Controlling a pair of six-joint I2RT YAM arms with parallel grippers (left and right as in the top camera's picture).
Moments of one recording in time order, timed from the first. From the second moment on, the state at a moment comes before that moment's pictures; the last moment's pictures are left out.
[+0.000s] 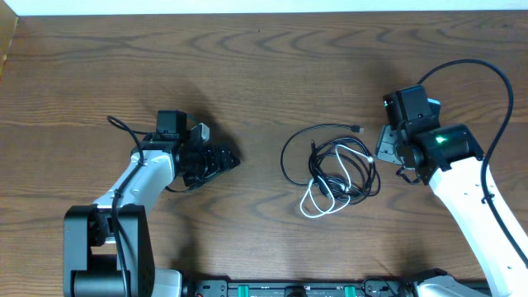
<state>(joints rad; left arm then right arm) -0.02 1.61 0.80 -0.54 0.52 -0.39 0.29 1.34 1.14 -1.04 0.30 0.58</state>
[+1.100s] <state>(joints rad) -0.02 1.61 0.80 -0.54 0.52 -0.38 0.55 1.51 0.93 -0.77 -0.21 0.54</state>
